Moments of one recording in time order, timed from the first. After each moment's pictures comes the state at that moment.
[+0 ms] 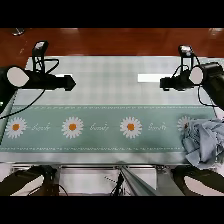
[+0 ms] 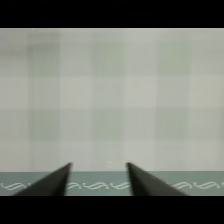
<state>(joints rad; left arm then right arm) -0.17 -1.14 1.06 1.30 -0.88 -1.53 0.16 -1.26 1.13 -1.68 0.96 1.83</state>
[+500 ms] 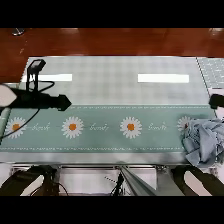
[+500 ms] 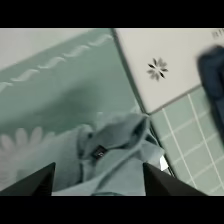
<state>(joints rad) -0.14 -0.88 0.82 1.24 -1.07 -1.45 -0.25 -0.96 0.95 -1.99 1.28 1.90</state>
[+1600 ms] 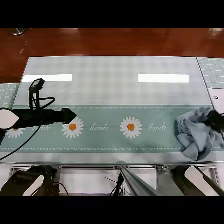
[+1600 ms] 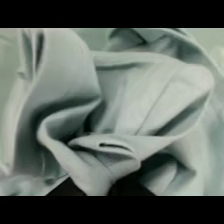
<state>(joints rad) -0.13 -0.74 0.61 1.09 -1.00 -1.49 -0.76 -1.00 0.76 -1.20 1.16 1.39</state>
